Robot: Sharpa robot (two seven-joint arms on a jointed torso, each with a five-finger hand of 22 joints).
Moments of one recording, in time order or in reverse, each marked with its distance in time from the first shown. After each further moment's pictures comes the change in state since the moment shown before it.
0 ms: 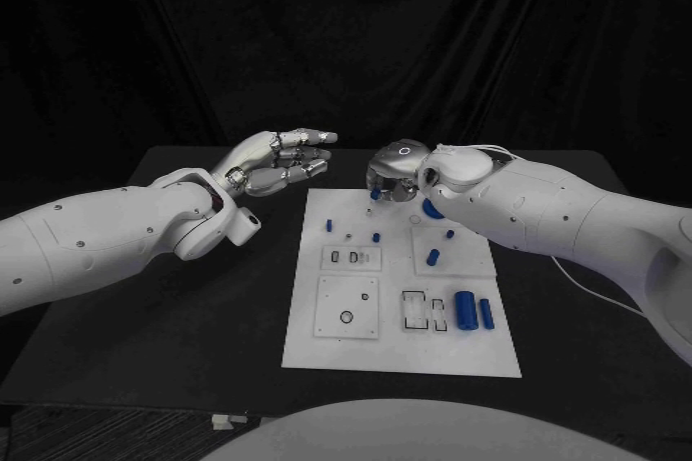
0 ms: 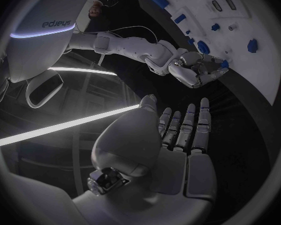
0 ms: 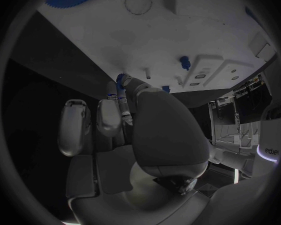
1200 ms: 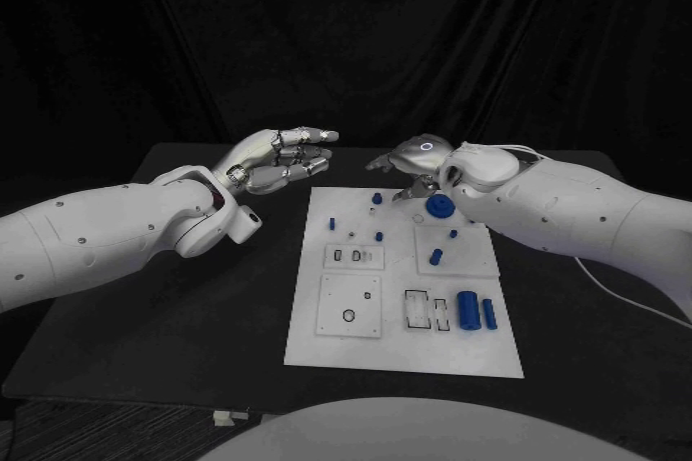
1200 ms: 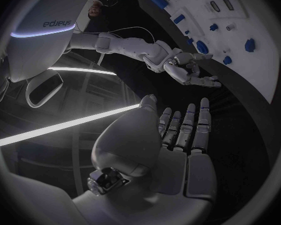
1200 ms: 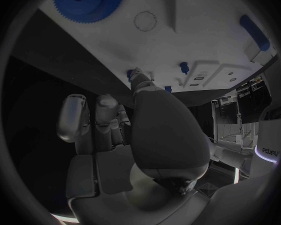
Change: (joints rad) left arm 0.000 -0.010 0.000 0.000 0.000 0.004 0.000; left_hand 0.000 0.000 0.000 0.000 0.000 0.000 0.000 0.000 0.000 0.000 0.000 0.000 0.000 0.004 0.004 0.000 0.001 0.000 0.000 0.000 0.000 0.000; right arm 0.026 -0.121 -0.001 0.121 0.013 -0.064 -0.032; right_hand 0.039 -0.043 -0.240 0.139 -0.051 -0.491 -0.109 -0.058 -0.109 -0.308 0.021 0.027 0.019 -0.088 0.031 -0.084 -0.165 0.000 -0.078 0.033 -0.131 0.000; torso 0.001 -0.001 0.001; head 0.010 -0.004
